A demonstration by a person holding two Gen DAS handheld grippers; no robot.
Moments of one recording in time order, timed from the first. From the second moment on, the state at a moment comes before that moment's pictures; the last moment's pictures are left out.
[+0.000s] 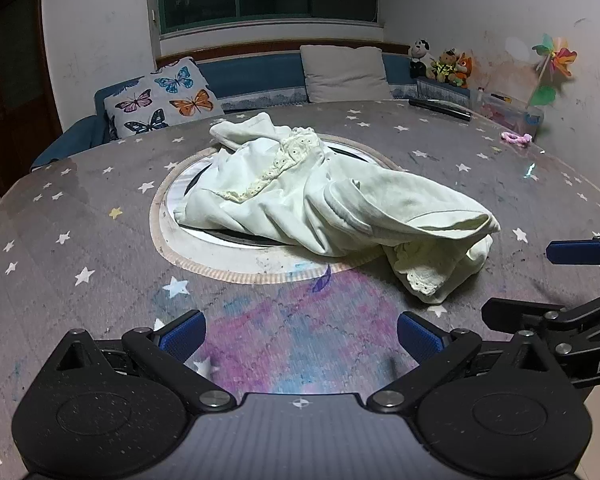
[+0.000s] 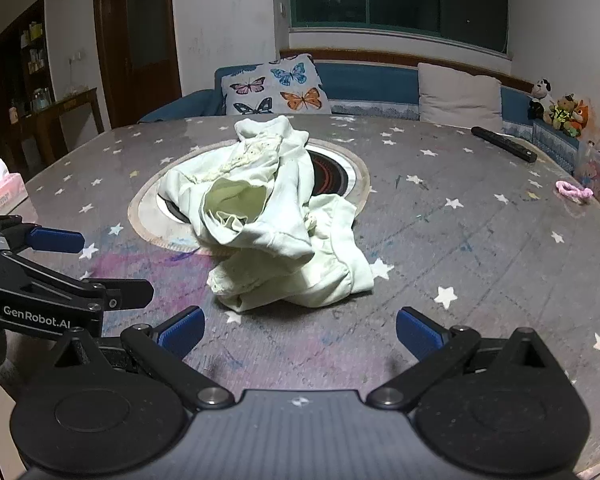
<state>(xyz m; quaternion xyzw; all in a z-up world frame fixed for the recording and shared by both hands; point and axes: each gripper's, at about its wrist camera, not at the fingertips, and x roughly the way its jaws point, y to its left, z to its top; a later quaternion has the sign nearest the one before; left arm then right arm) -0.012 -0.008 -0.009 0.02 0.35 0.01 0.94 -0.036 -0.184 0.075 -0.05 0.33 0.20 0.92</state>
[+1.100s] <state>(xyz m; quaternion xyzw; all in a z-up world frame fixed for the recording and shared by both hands) -0.004 -0.009 -0.016 0.02 0.37 0.01 0.93 -0.030 -0.178 0.064 -0.05 0.35 0.20 0.91</state>
